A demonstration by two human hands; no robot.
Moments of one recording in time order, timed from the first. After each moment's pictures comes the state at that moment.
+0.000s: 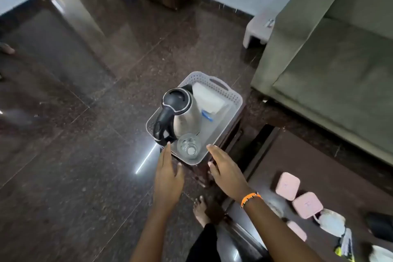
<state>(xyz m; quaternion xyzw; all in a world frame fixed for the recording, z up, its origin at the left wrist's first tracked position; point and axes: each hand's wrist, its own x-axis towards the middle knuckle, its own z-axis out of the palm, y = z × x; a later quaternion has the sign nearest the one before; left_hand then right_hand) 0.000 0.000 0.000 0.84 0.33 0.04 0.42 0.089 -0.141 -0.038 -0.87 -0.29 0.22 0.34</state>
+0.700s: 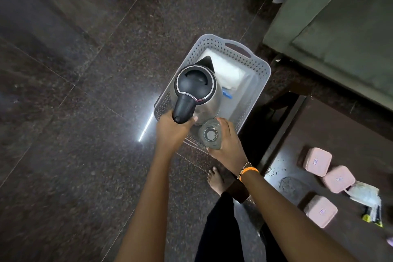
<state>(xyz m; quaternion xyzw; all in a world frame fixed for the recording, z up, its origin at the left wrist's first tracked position) 0.096 0.130 -0.052 0.74 0.42 -0.06 0.52 0.105 -0.035 -0.115 -0.88 -0.13 0.23 0.40</state>
